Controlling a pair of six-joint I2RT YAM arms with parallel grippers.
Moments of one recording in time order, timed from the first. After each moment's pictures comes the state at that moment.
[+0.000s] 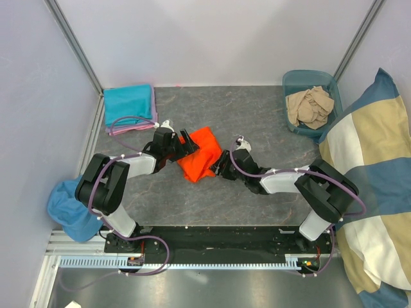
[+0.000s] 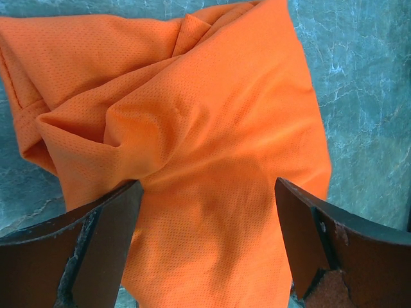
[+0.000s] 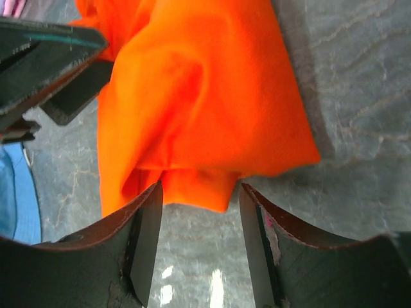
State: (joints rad) left arm -0.37 1.67 0.75 0.29 0.13 -0.73; right arm 0.77 1.64 0.64 0.43 0.09 0.96
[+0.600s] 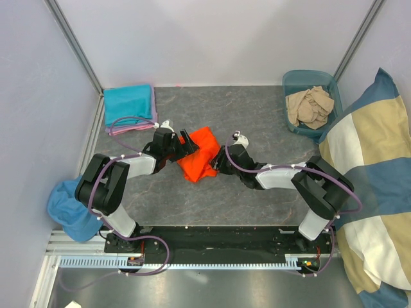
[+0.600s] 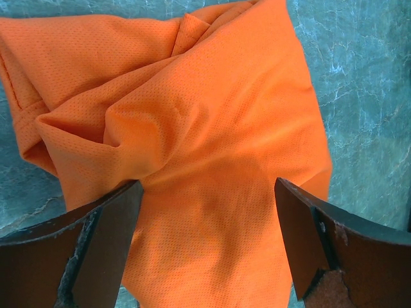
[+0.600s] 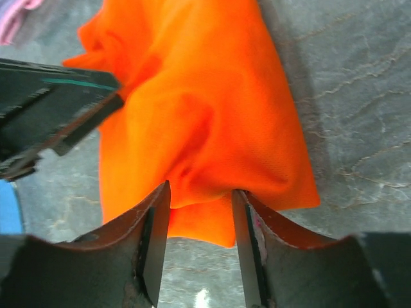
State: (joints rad) left arm -0.37 1.67 0.74 0.29 0.13 -0.73; right arm 0.77 1.69 0.74 0.38 0.16 0.90
